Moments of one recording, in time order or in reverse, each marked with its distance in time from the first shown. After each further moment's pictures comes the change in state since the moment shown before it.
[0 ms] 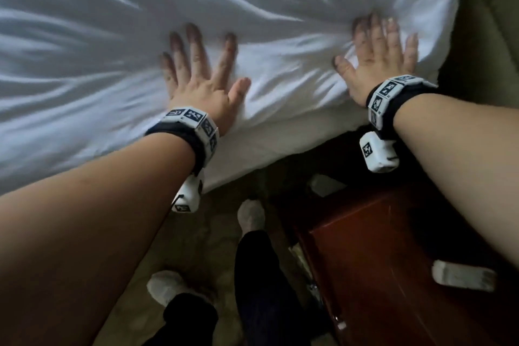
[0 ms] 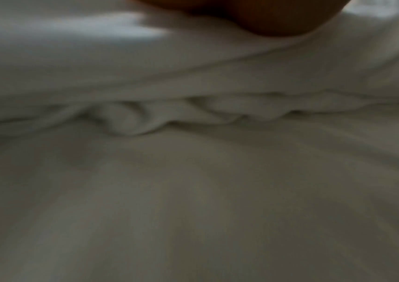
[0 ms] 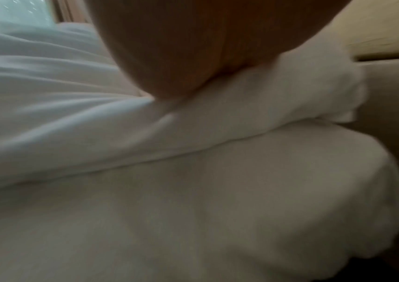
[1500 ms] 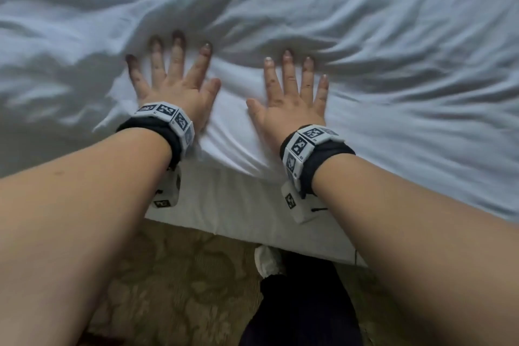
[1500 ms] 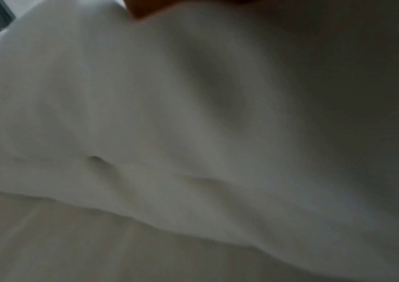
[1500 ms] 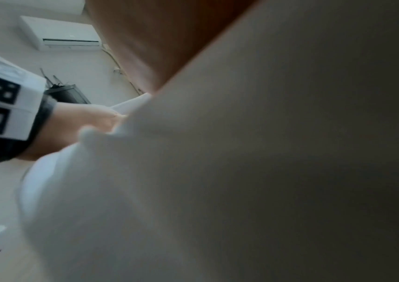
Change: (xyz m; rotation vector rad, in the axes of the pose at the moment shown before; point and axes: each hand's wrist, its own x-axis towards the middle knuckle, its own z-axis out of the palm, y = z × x) left_hand -0.308 -0.800 -0.212 0.176 -0.044 -0.742; right_hand -0.286 -0.948 -0.137 0.193 -0.161 -0.725
